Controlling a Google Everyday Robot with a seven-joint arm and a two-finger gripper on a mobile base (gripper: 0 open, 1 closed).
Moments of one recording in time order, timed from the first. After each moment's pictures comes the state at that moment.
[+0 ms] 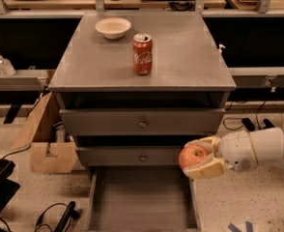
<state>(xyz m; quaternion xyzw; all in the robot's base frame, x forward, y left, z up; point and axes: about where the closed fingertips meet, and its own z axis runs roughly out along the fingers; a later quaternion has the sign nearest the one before) 0.433 -0.143 0.731 -0.49 0.70 0.38 0.35</state>
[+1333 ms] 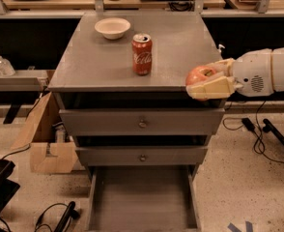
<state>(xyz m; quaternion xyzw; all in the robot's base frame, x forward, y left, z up) 0.536 -0.153 0.919 -0.43 0.74 0.26 0.45</state>
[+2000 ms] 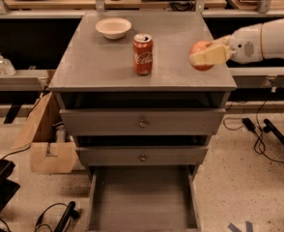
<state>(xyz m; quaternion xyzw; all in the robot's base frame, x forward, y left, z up) 0.647 -0.182 0.925 -0.38 0.76 0.28 0.44</state>
